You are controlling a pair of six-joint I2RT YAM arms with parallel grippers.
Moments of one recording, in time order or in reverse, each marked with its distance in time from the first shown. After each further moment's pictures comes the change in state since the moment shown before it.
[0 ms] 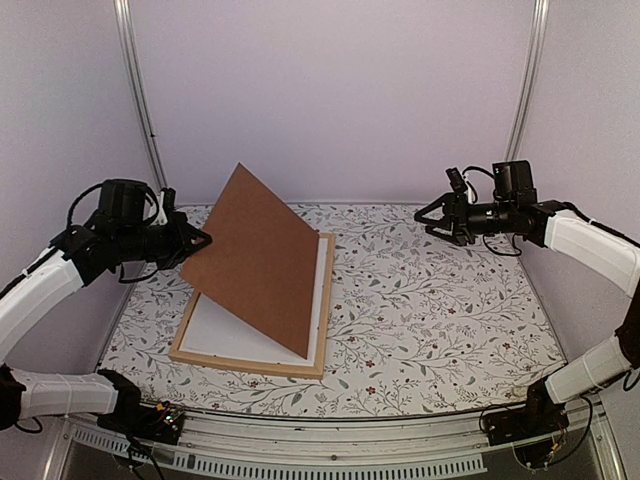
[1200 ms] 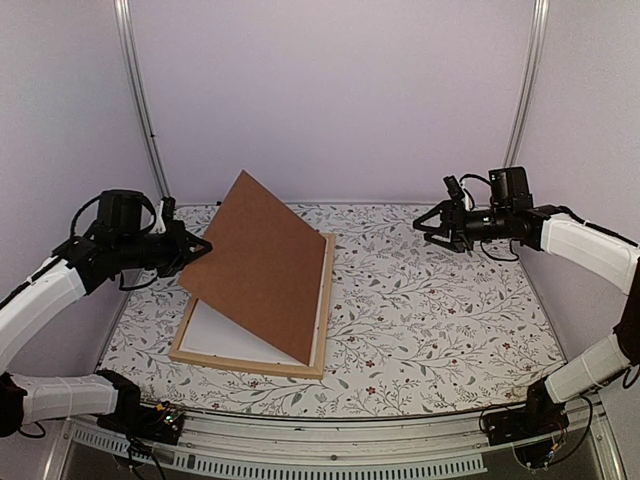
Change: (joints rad) left arm 0.062 -0.026 -0.092 0.074 0.116 0.000; right arm 0.000 0.019 -0.033 0.016 0.000 -0.004
